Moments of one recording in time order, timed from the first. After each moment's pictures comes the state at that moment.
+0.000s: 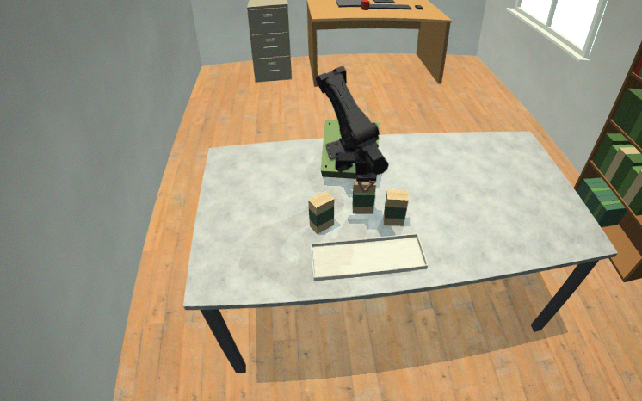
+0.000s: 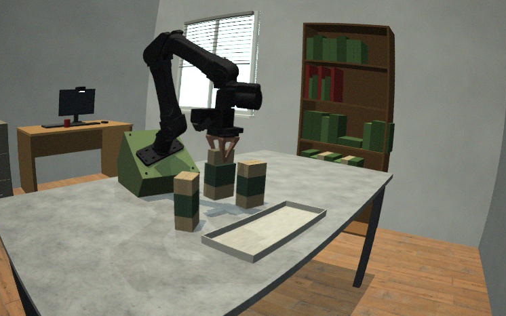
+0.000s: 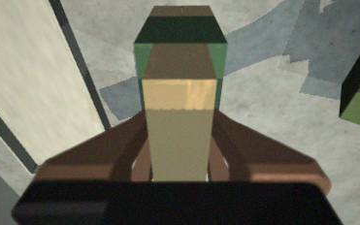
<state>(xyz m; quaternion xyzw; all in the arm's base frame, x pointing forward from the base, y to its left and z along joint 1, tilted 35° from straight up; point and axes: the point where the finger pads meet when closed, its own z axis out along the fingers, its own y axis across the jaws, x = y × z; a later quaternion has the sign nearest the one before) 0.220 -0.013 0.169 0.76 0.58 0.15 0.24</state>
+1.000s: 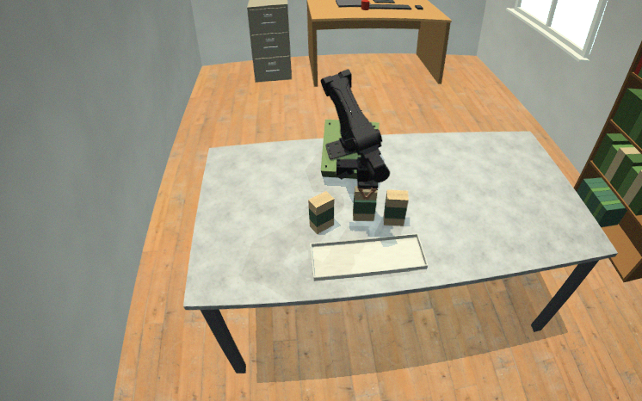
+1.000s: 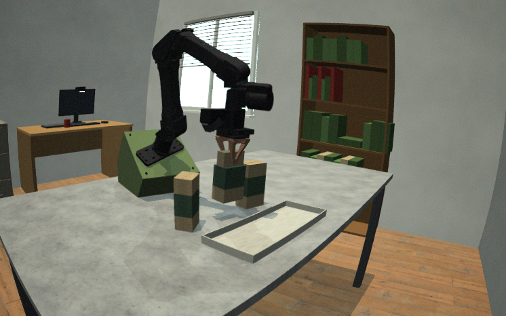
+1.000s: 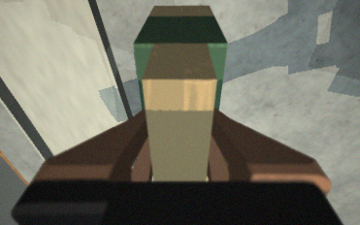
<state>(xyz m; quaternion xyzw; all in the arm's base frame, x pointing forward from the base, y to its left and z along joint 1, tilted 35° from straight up) 0.250 -0.018 0.190 0.76 0.58 0.15 0.25</state>
